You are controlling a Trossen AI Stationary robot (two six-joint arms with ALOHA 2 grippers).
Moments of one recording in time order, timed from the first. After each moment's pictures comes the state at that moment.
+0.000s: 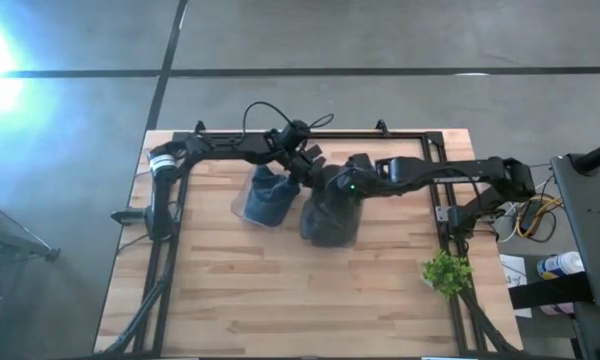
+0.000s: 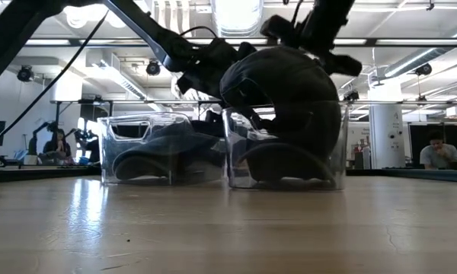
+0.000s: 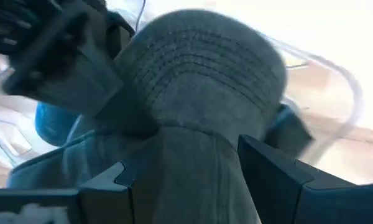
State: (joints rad) left arm 0.43 1.94 1.39 -0.05 0.86 -1.02; right arm -0.07 1.50 1.27 -0.84 0.32 1.21
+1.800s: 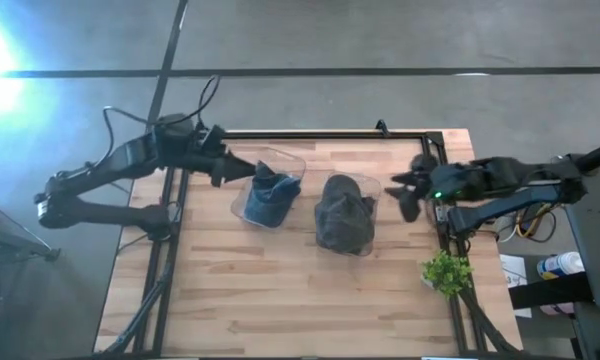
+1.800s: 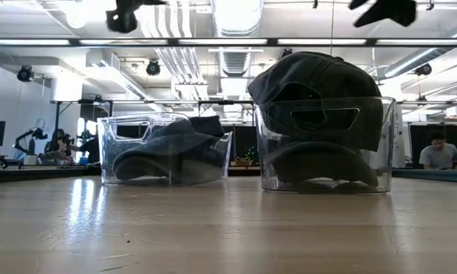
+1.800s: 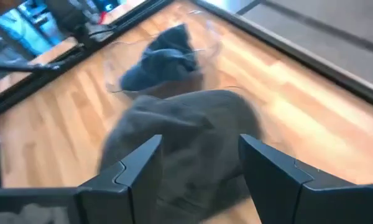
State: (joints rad) left arm 0.35 0.92 1.12 -0.47 0.36 -0.68; right arm 0.14 0.88 1.11 -0.92 0.43 0.70
